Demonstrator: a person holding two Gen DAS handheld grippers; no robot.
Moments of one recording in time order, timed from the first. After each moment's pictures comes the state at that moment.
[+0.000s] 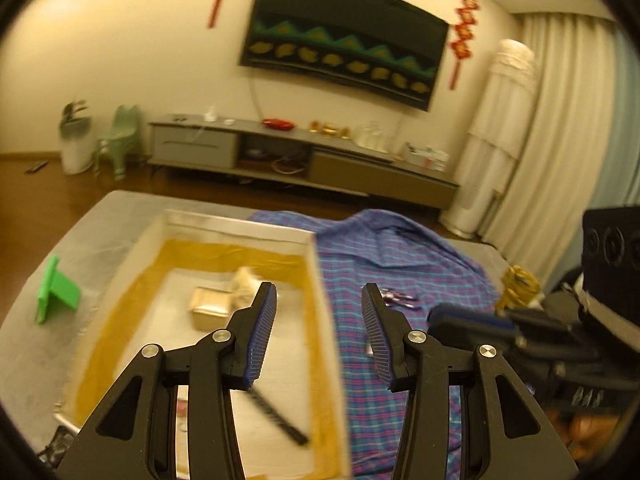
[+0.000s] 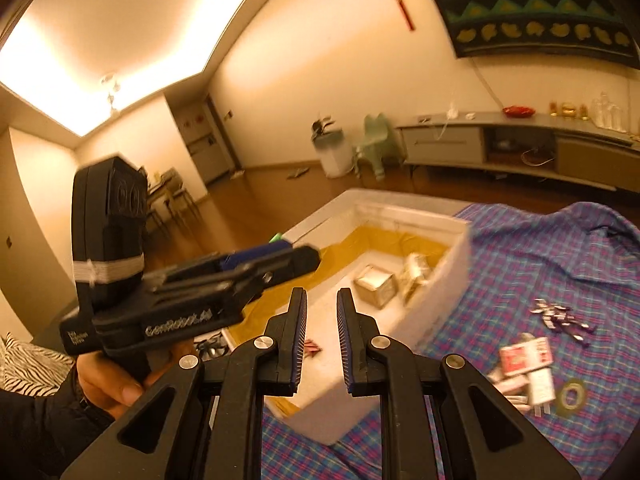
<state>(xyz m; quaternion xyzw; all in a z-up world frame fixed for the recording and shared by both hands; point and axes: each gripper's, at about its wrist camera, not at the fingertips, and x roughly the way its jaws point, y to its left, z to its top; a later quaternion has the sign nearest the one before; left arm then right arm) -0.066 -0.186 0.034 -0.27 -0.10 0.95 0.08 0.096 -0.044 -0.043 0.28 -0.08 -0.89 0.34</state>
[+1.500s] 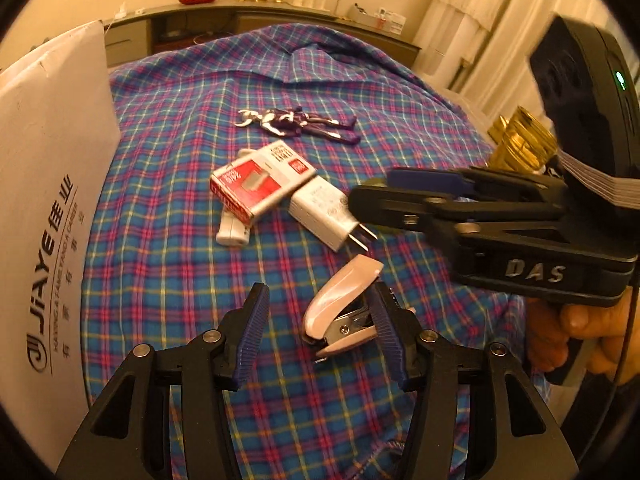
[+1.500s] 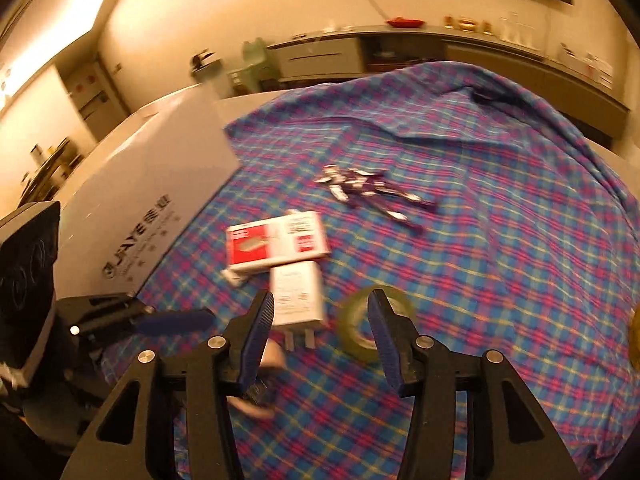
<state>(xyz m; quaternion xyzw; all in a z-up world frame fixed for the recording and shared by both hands) -0.144 -0.015 -0.130 -0.47 -0.04 0.86 0.17 0.013 0.088 -0.192 0.44 -0.02 -0.87 0.19</state>
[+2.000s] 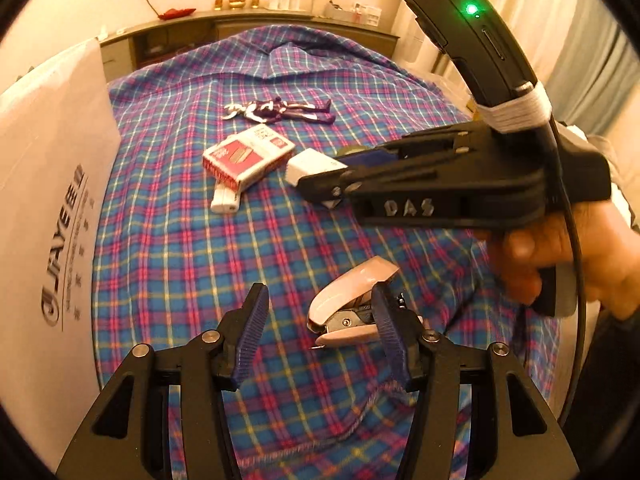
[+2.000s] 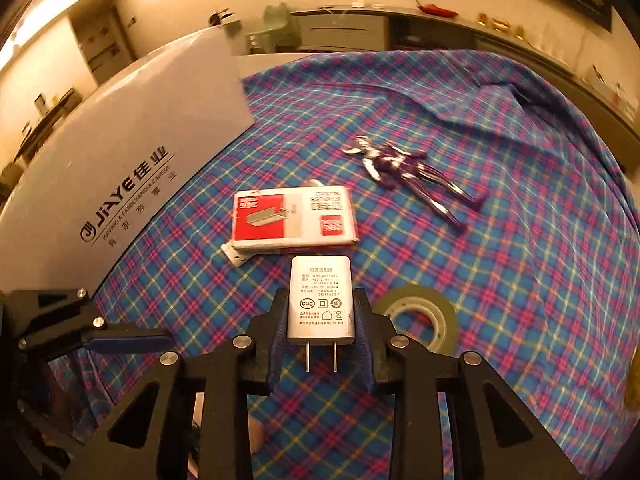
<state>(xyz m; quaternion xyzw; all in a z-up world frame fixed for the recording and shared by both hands) -0.109 -0.016 -0.128 -0.46 0.00 0.86 0.20 0.001 0.070 -0.207 0.48 0.04 -0.85 0.19</state>
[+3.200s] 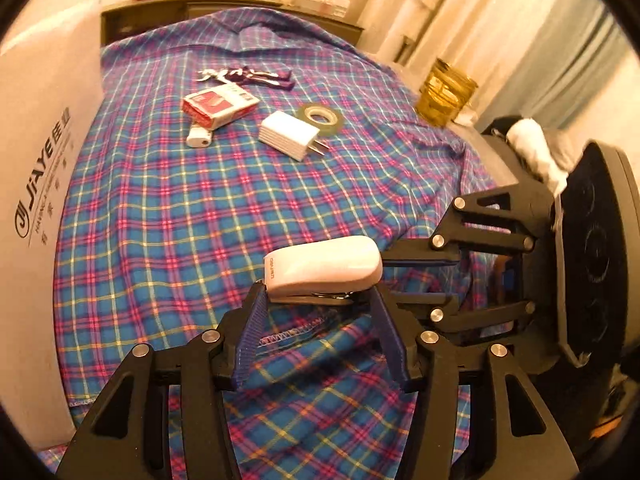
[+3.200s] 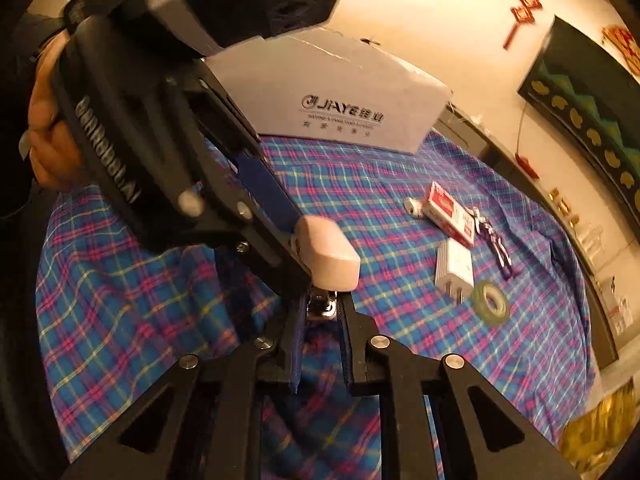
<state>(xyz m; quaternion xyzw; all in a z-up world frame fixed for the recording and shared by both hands) -0.070 -0.027 -0.134 -0.48 -0.04 0.83 0.27 0.178 0.030 -0.210 0.31 0.30 -0.84 0.32</state>
